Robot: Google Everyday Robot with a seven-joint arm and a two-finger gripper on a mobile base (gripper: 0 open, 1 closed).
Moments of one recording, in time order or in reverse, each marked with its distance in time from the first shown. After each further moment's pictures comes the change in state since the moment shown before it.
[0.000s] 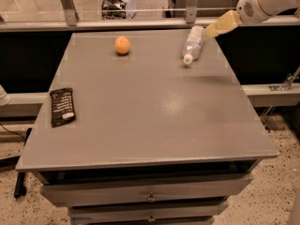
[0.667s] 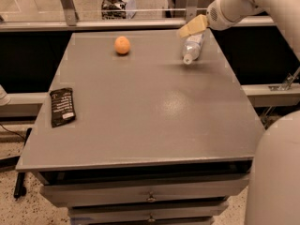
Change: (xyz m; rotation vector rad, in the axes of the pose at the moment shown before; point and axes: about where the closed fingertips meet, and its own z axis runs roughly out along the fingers) arm -0.025 0.022 0.082 -0.003 0.024 0.183
